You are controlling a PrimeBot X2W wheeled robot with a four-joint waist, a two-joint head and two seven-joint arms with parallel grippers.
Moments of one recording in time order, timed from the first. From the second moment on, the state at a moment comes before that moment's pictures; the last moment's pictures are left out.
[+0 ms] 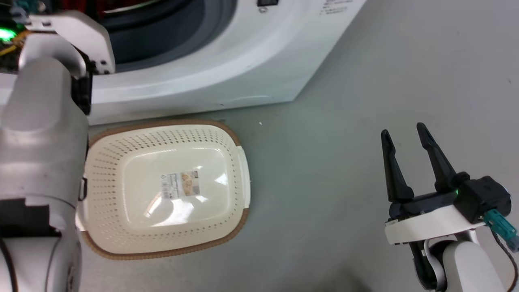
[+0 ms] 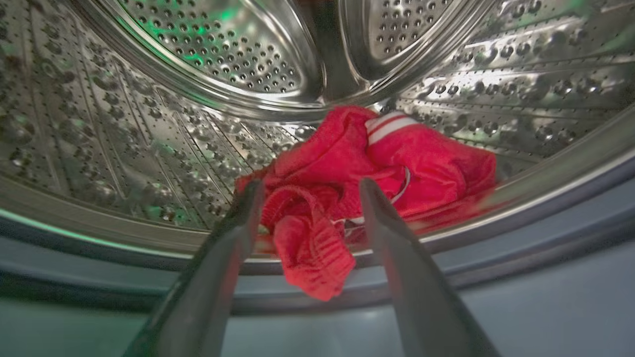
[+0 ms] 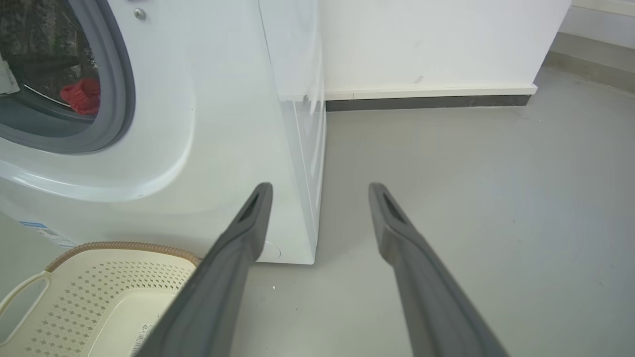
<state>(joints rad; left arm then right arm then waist) -1.16 0.28 -0.09 1.06 -0.07 0.01 -0.18 -0.17 -0.05 0.08 0.00 0.12 0.13 -0.21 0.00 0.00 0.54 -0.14</state>
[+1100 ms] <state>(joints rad) -1.65 0.48 -0.20 1.23 -0.01 -0.05 0.43 -0.27 -0.05 0.21 0.06 0.24 0.13 -0.26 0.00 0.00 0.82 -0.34</state>
